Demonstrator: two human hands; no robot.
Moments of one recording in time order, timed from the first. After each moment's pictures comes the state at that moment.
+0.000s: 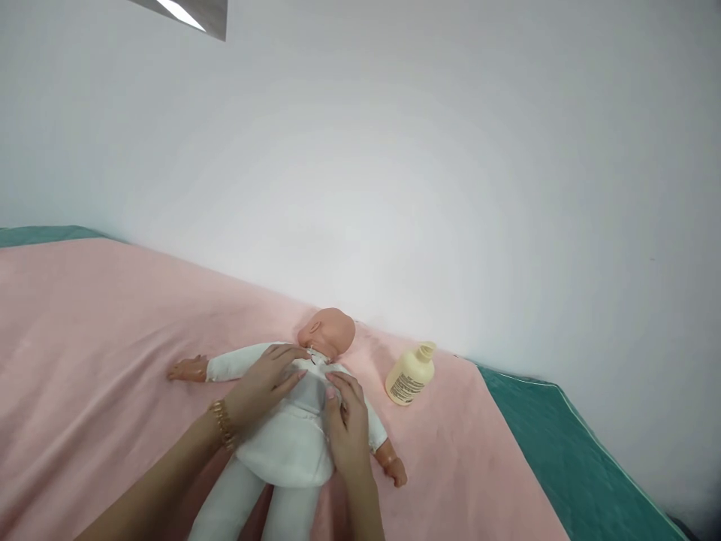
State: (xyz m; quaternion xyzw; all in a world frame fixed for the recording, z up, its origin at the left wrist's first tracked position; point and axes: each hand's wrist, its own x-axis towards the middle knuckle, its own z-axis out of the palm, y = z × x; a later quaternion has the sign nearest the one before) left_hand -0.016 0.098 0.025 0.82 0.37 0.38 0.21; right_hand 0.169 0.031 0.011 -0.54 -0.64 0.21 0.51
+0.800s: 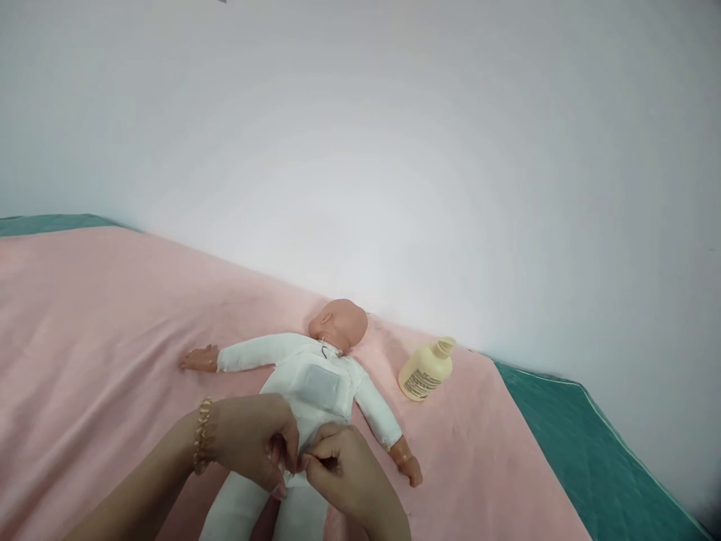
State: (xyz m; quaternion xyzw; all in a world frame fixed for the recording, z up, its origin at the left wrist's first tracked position) left_hand -0.039 0.061 0.055 0.85 0.27 0.03 0.46; right_hand 0.158 0.001 0.020 -0.47 -0.75 0.37 0.27
